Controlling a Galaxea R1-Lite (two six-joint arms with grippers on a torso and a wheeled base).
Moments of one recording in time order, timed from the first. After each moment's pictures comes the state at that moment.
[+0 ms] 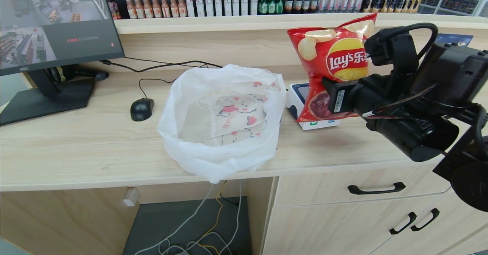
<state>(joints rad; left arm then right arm) 0.00 0.00 0.00 0.00 0.00 0.00 0.56 1.66 -0.93 -0.86 -0.43 -0.18</state>
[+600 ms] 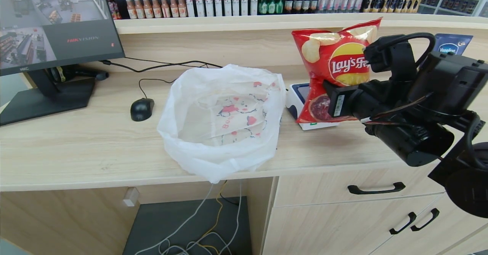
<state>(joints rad) 0.00 0.00 0.00 0.00 0.00 0.00 0.55 1.68 -0.89 -0.91 -0.43 -0.17</state>
